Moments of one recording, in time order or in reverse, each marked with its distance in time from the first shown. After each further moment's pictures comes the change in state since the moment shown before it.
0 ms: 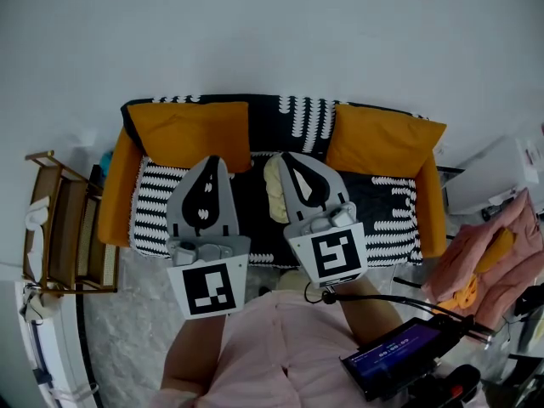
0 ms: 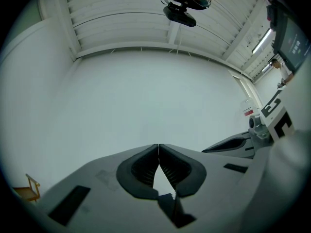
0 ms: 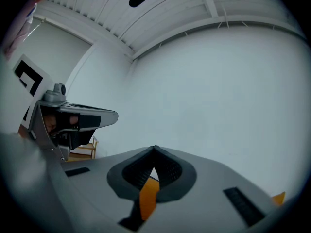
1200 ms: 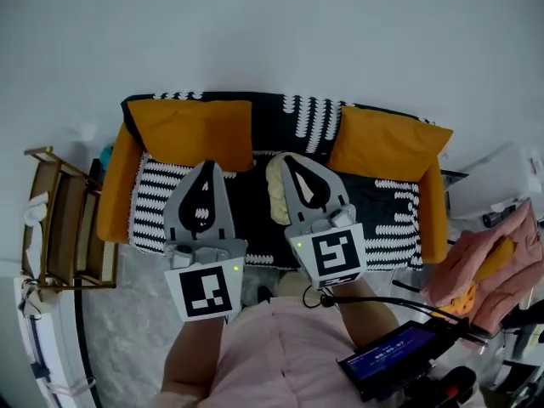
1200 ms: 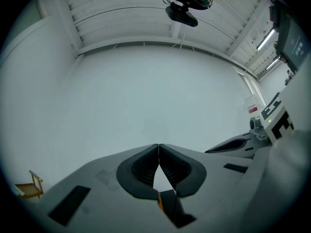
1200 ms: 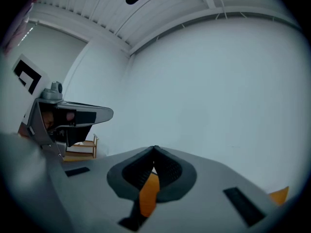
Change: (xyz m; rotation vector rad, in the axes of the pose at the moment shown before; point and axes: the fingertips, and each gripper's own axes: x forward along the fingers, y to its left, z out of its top) left arm 0.003 0.015 -0.015 -0.020 0.035 0.035; right arm 0.014 0.000 -0.020 0.032 0.060 0.013
